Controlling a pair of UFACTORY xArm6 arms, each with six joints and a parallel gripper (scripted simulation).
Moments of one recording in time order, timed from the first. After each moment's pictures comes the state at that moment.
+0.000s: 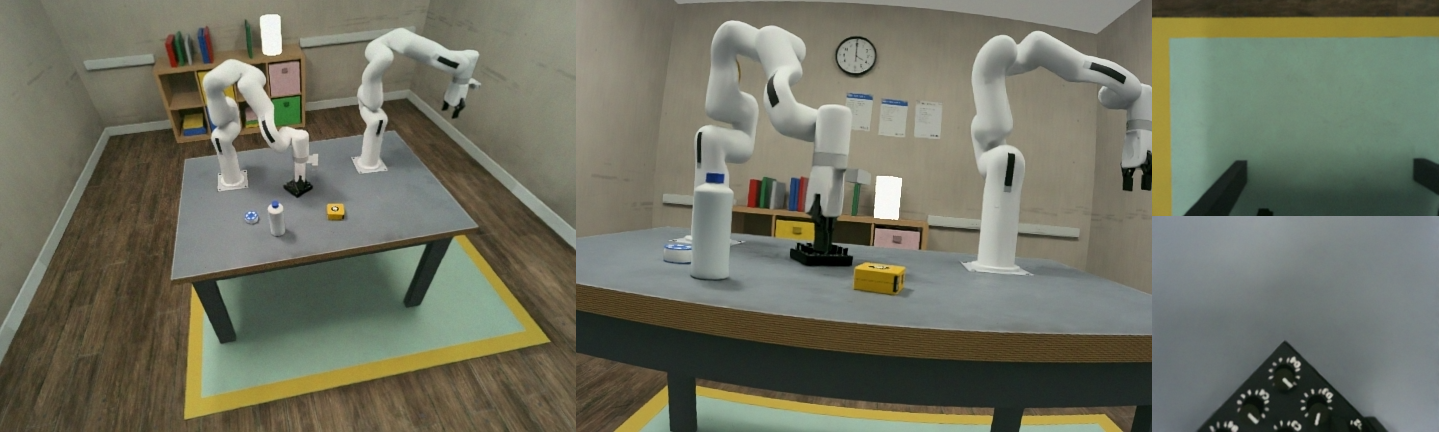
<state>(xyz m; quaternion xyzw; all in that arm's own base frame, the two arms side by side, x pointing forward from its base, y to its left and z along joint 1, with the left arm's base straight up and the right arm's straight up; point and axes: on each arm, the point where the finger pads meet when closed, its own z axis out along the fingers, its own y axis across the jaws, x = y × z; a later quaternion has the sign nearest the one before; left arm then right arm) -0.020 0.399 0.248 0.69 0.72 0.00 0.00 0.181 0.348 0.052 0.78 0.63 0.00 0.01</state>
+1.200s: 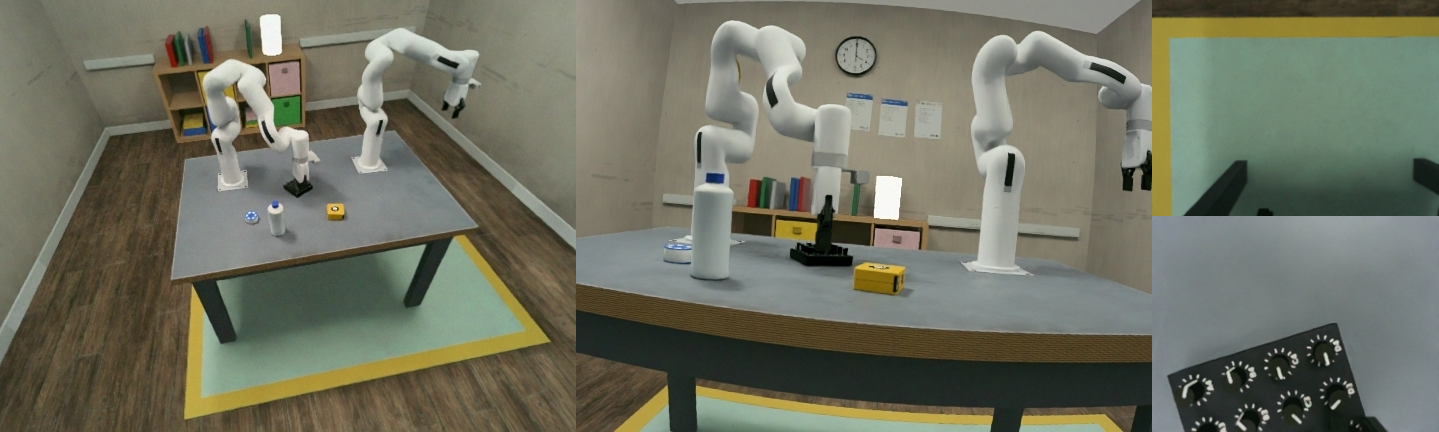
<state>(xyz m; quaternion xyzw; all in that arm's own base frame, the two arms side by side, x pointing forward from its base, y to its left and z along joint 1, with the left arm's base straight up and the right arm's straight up) -0.020 0.399 0.248 0.69 0.72 0.00 0.00 0.181 0.348 0.052 0.61 0.80 0.00 0.00</state>
